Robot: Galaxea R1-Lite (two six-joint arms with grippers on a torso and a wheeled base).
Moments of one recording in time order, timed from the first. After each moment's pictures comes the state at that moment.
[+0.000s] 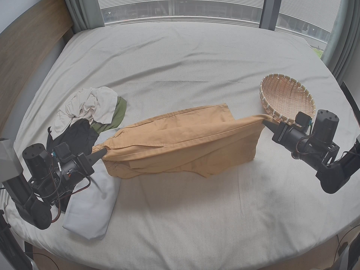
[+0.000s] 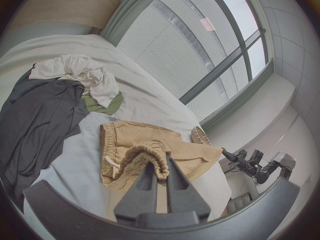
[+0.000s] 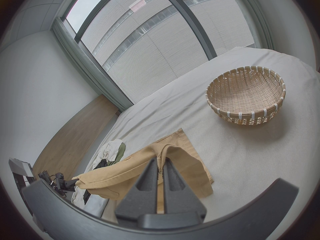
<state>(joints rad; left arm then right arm) -0.07 1.95 -0.33 -1.55 -0.47 -0.60 0.23 1.87 -0.68 -1.15 0.19 0.47</state>
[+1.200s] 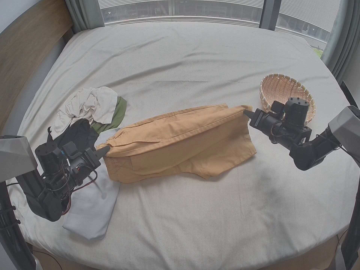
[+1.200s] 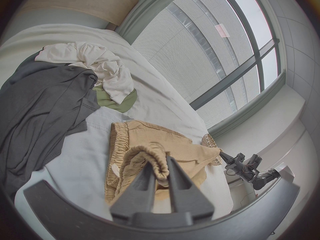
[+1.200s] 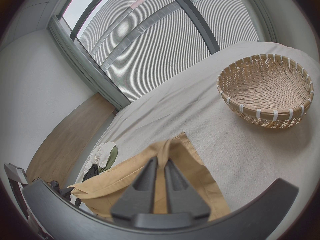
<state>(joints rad) -0.07 2.11 -0.48 -1.54 -0.37 -0.68 0.25 2.16 -1.11 -0.99 0.19 0.48</state>
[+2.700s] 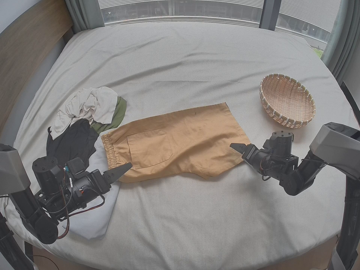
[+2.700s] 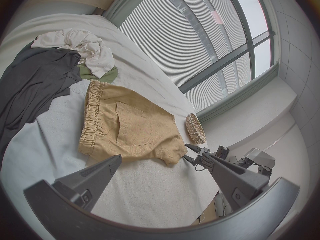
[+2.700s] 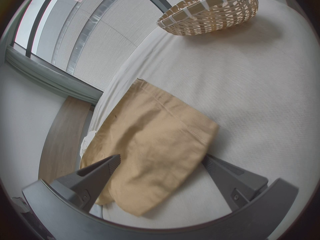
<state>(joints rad) -0.24 1.94 -0.22 -1.55 -0.39 -0.65 0.30 2.29 -0.96 -1.02 0.11 0.80</state>
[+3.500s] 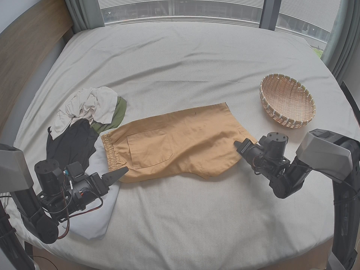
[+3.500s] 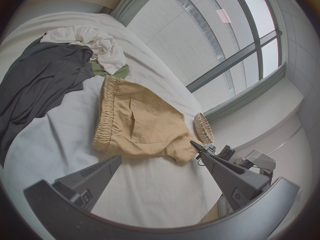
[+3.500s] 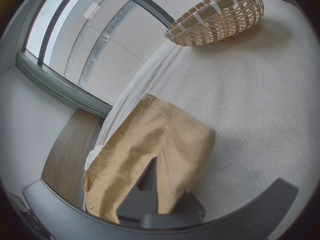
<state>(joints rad) -0.20 1.99 -0.21 -1.55 -0.37 -0.65 0.30 2.40 -0.98 -1.26 0.06 0.81</state>
